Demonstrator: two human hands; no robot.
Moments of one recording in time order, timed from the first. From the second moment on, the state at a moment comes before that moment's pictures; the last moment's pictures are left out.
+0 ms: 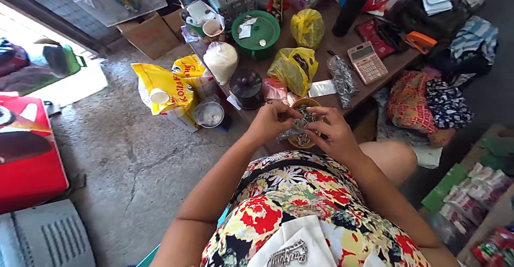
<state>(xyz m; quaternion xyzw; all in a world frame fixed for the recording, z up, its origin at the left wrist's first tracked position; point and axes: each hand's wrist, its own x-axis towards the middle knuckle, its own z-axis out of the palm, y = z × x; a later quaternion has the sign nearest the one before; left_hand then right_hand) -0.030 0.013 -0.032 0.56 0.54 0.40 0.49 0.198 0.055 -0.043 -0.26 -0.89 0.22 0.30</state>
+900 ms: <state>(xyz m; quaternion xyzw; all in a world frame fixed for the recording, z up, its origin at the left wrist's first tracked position) -0.036 0.007 0.001 0.84 0.42 0.27 0.20 0.188 0.051 -0.055 -0.24 -0.90 0.19 0.30</state>
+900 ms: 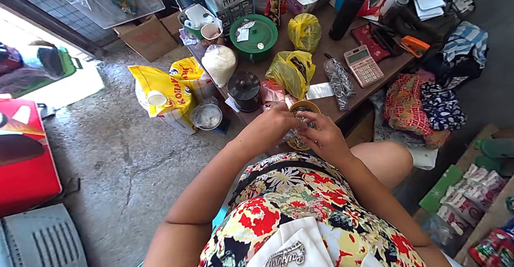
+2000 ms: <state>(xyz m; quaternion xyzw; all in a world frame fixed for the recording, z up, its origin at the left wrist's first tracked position) -0.071 -0.010 -0.001 0.70 0.51 0.47 0.15 0.176 0.055 0.065 -0.24 -0.89 0.20 0.33</state>
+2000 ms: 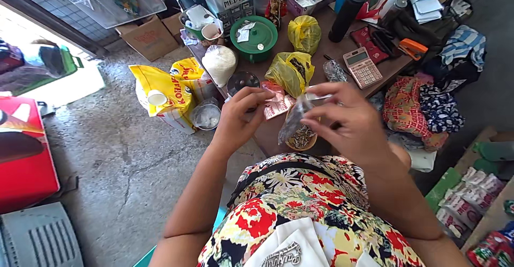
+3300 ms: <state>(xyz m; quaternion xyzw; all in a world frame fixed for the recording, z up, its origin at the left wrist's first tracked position) -0.030 0.006 -0.035 0.53 0.43 0.53 0.50 0.224 0.112 0.156 -0.24 -0.91 0.09 0.32</state>
